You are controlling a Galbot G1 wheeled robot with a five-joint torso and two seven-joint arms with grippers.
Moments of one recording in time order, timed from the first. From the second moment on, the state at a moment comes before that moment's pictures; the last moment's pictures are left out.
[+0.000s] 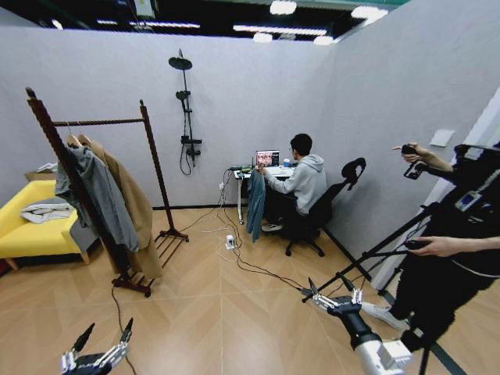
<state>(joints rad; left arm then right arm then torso) 1.94 -1.35 -0.90 -2.27 -0.51 -0.14 0.13 -1.63 1.47 0.83 2.26 0.18 -0.03 -0.21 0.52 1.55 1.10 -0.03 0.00</state>
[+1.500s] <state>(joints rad) 1.94 -1.35 -0.90 -2.27 -0.51 -0.14 0.13 -1.65 1.47 0.82 2.26 0.17 -0.02 -0.29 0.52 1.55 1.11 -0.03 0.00</state>
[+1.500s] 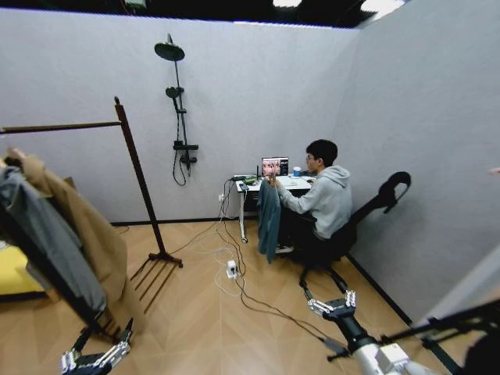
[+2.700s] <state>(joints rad) 1.94 -1.35 -0.90 -2.27 -0.51 -0.14 0.13 -1.46 1.42 0.85 2.21 0.21 -0.12 -0.20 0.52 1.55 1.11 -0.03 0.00</state>
